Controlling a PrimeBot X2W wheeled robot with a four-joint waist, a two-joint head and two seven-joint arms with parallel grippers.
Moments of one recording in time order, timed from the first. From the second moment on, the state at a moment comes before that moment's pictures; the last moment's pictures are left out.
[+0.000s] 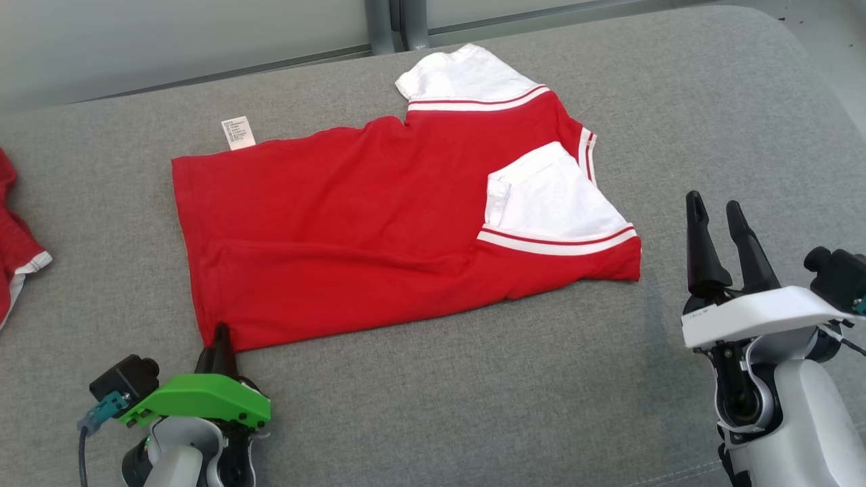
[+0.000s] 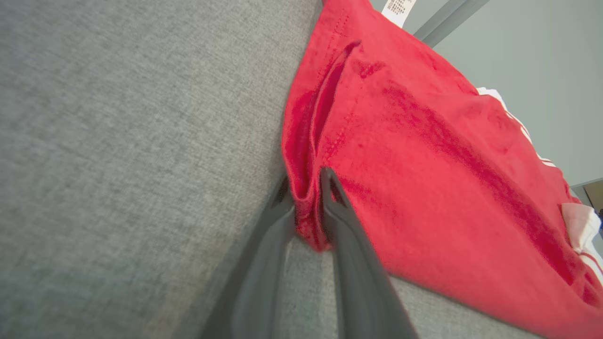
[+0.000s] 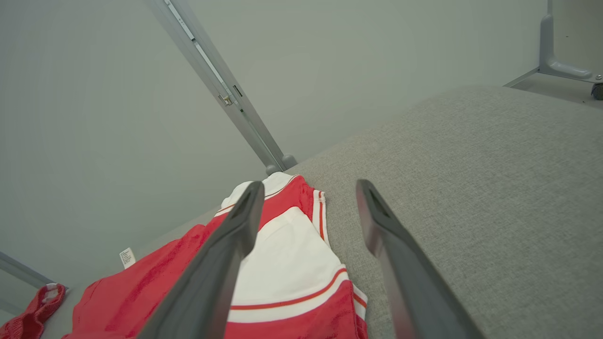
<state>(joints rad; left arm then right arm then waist) -0.24 0.11 -0.18 0.54 -0.86 0.07 -0.17 -0.24 -0.05 -0.05 0.15 0.54 0.13 -0.11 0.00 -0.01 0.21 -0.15</state>
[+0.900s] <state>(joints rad) -0.22 0.11 -0.21 0.53 -0.89 -0.01 -0.18 -0.27 -0.05 -0.04 0.54 0.68 0.13 0.03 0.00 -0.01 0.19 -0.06</state>
